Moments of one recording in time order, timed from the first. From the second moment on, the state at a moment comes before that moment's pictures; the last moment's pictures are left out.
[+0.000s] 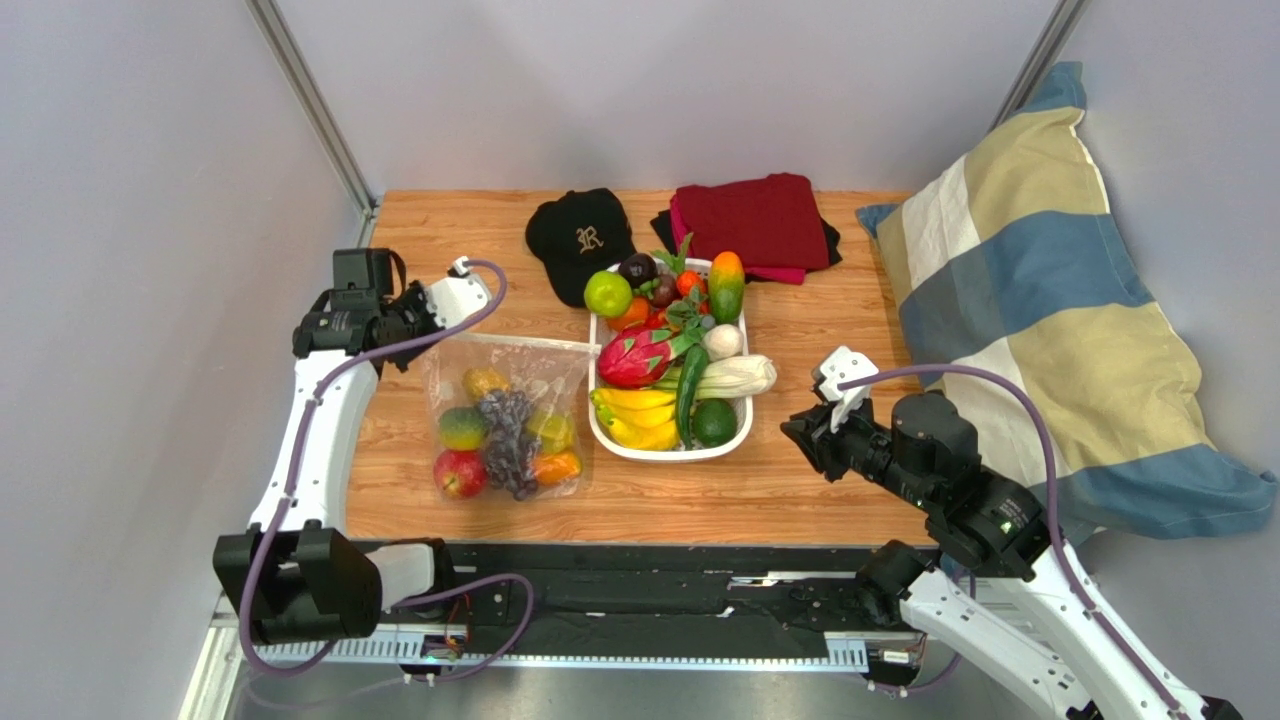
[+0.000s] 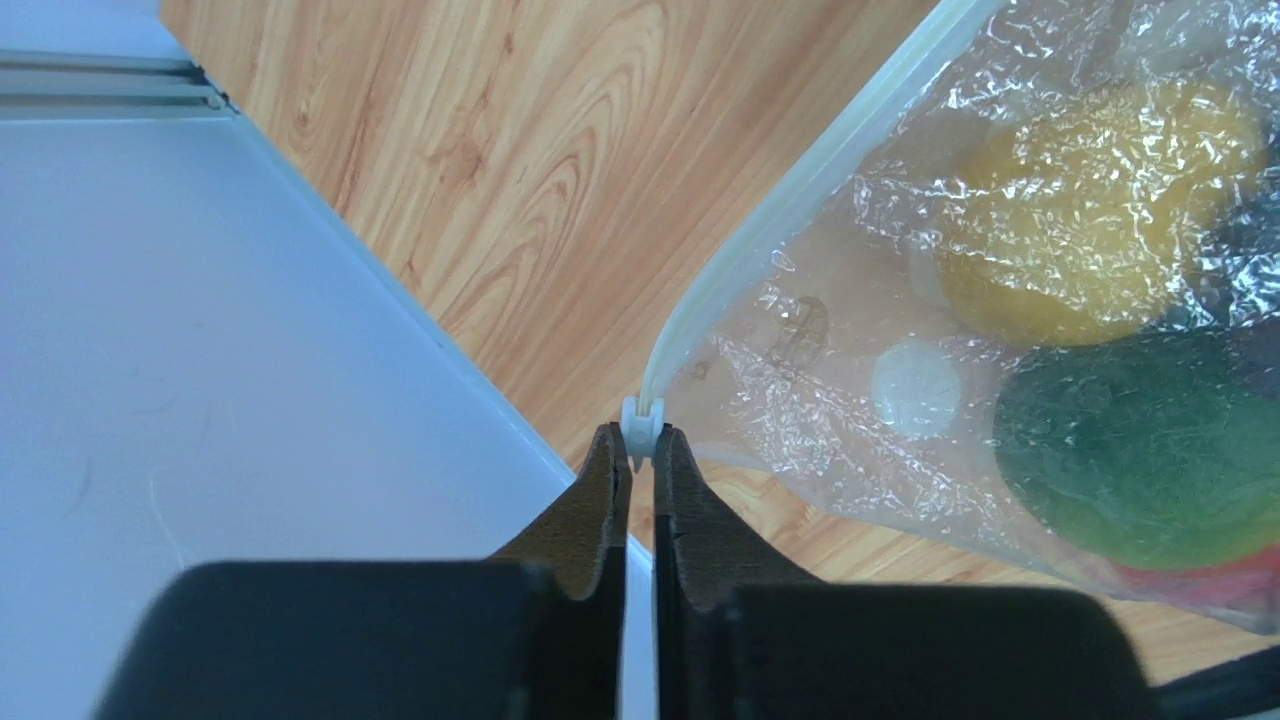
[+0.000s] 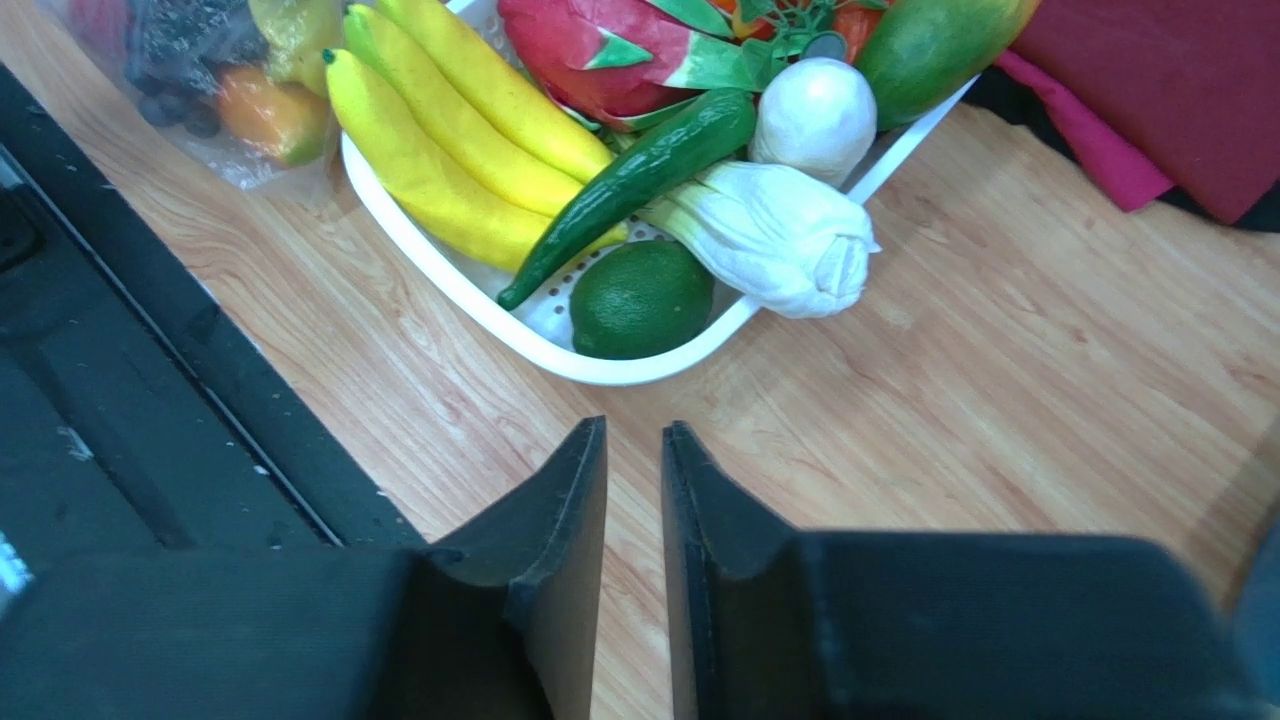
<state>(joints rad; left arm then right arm) 0.08 1.20 1.14 -0.84 0.17 1.05 0.69 0.50 0.79 -0.66 -0.07 -0.07</state>
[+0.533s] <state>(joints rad) 0.14 1.28 1.52 -0.97 0.40 0.57 0.58 0.50 0.91 -0.74 0.09 -0.12</state>
